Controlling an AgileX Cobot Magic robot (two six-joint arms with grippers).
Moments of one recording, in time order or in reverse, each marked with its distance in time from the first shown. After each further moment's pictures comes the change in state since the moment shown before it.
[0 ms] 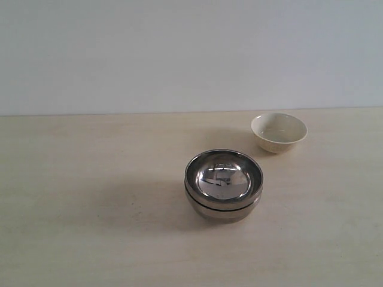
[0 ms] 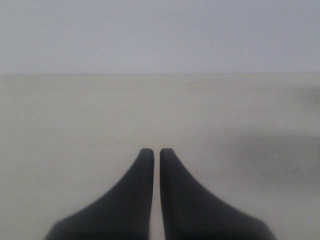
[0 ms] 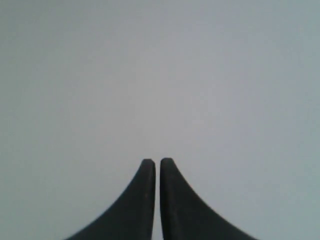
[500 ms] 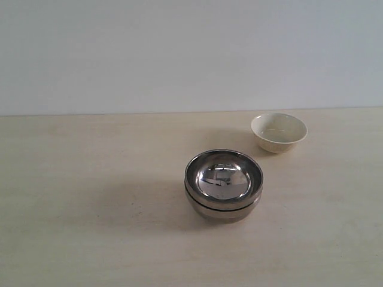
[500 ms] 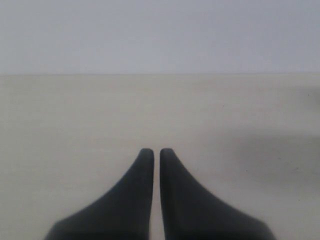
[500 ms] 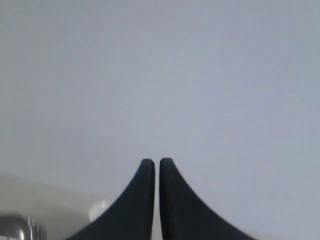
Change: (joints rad) left arm 0.000 0.000 0.000 0.000 0.000 0.000; right arm 0.000 -0.153 0.416 -0.036 -0.060 -0.362
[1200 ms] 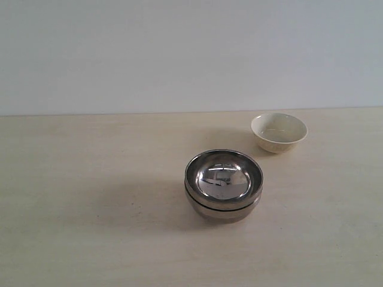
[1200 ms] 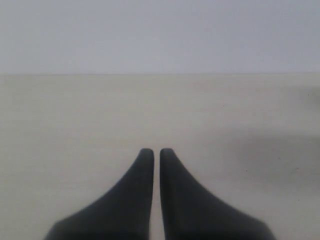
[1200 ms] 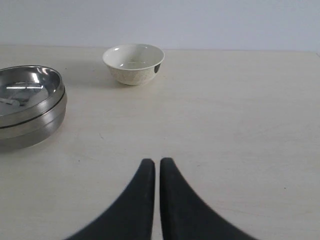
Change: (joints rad) left arm 0.000 0.000 0.000 0.000 0.000 0.000; right arm -0.001 0.000 0.000 0.174 0.554 0.006
